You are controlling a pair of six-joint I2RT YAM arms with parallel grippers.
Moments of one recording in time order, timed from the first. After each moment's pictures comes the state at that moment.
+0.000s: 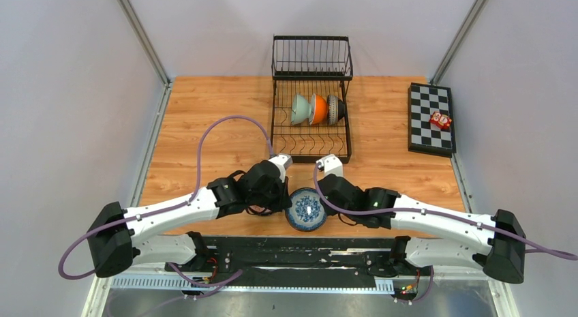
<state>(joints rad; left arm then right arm) -1.00 1.15 0.72 -0.32 0.01 -0.62 1.15 1.05 0.76 -0.53 0.40 0.53</state>
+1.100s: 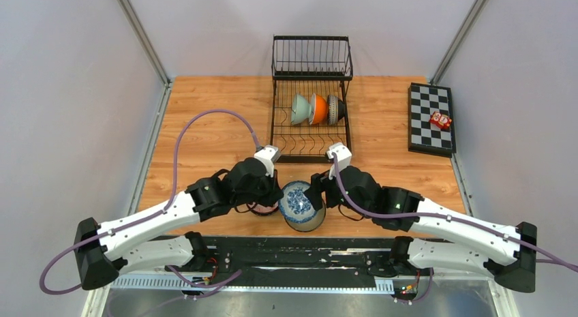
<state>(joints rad) -1.00 1.00 0.79 -0.45 -0.10 -0.58 1.15 0.92 0.81 -0.43 0.35 0.48</state>
